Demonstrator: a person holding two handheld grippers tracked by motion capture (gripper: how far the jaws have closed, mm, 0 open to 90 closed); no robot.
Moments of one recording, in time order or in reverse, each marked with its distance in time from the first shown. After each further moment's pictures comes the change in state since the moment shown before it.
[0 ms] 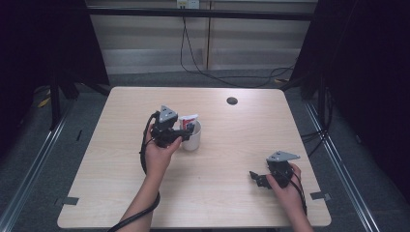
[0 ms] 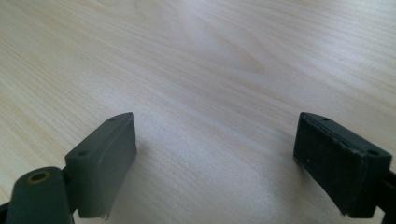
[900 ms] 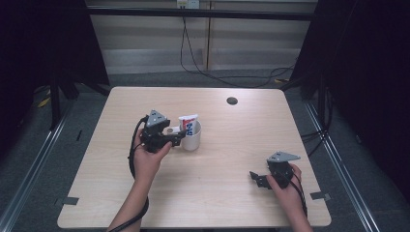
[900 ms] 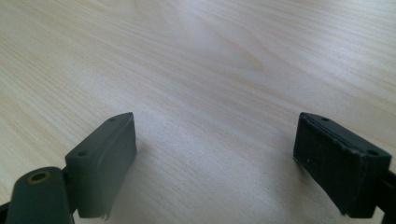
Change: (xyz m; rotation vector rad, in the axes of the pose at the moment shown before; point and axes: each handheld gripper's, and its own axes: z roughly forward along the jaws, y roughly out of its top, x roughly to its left) left arm 0.014 -0.013 -0.026 0.009 -0.027 -0.013; right arm 0.001 -0.001 -0.001 -0.002 -0.006 0.004
